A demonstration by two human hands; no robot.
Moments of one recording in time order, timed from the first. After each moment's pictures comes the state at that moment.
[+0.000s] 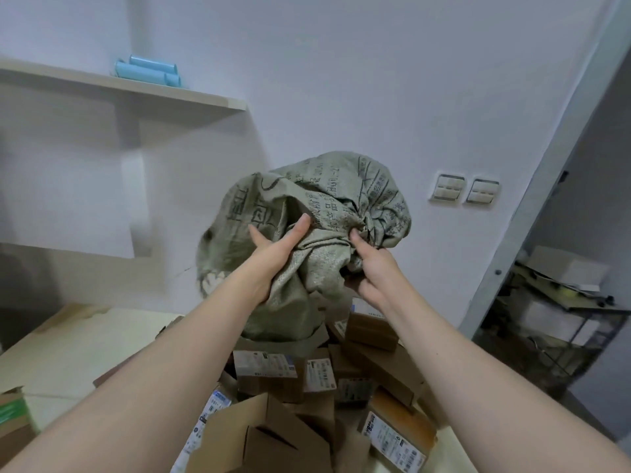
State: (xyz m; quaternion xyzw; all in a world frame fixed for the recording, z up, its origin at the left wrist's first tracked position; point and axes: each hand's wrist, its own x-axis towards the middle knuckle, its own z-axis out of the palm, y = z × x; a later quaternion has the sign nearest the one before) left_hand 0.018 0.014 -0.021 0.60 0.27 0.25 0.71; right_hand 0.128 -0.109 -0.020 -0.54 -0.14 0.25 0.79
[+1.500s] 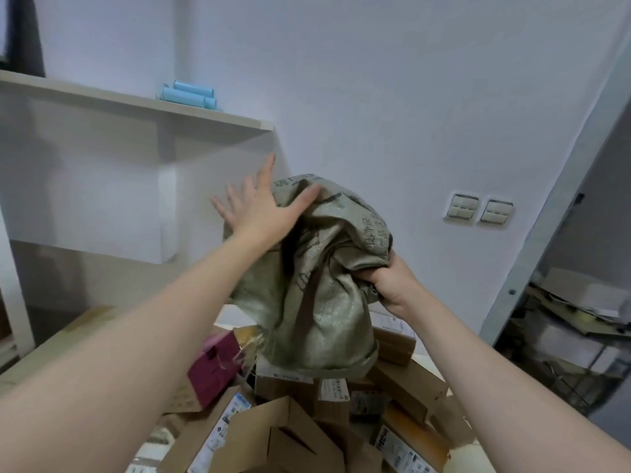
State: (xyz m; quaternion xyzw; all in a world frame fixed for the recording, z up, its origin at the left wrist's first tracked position) left_hand -0.029 0.044 0.048 0.82 0.33 0.39 0.27; right_hand 0.113 -0.118 -0.012 -0.62 -0.32 0.21 0.68
